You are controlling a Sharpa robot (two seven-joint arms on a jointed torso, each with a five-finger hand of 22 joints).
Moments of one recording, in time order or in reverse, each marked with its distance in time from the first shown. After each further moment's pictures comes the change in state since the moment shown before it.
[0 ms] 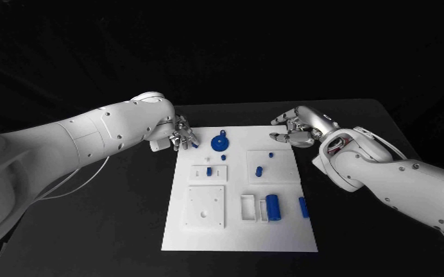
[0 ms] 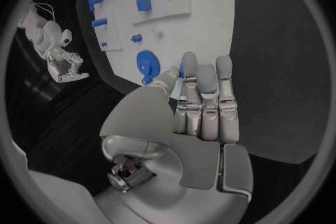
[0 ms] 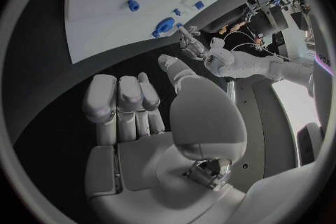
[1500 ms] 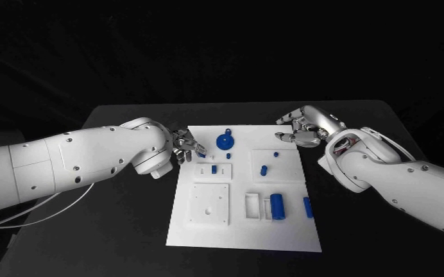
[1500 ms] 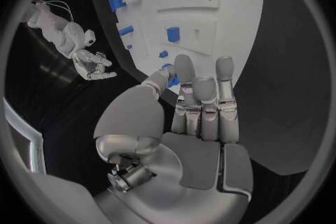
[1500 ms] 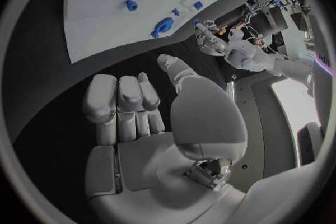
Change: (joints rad) left arm -0.013 -0.287 -0.054 0.535 0.045 -0.410 0.000; left_hand -0.146 -0.086 0.103 -0.111 0.256 0.038 -0.002 0.000 0.135 0.023 -0.015 0.253 0.091 0.072 -0.021 0.102 0.100 0.000 0.014 -0.029 0.198 0.000; right arm -0.004 -0.008 0.000 0.003 0.000 0.003 0.000; right_hand -0.008 -0.008 0.012 -0.012 0.031 0.000 0.000 0.000 0.000 0.000 0.000 0.000 0.000 0.000 0.000 0.000 0.000 0.000 0.000 0.000 0.000 0.000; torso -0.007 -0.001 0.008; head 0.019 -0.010
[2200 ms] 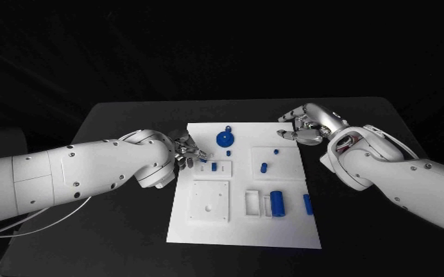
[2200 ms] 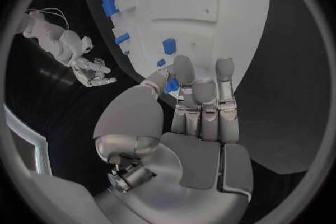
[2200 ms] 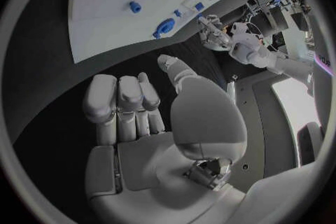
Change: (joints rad) left arm -0.053 -0.017 -0.002 0.059 -0.082 -0.099 -0.023; left_hand -0.017 -0.001 0.015 -0.015 0.008 0.007 -0.001 -0.004 0.006 0.005 -0.002 0.019 0.010 0.005 -0.002 0.014 0.007 0.000 -0.004 -0.003 0.024 0.001; right arm -0.001 -0.008 0.000 0.002 0.000 0.001 0.000; right_hand -0.004 0.004 0.000 0.000 0.005 0.000 0.000 0.000 0.000 0.000 0.000 0.000 0.000 0.000 0.000 0.000 0.000 0.000 0.000 0.000 0.000 0.000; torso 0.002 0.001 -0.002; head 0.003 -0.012
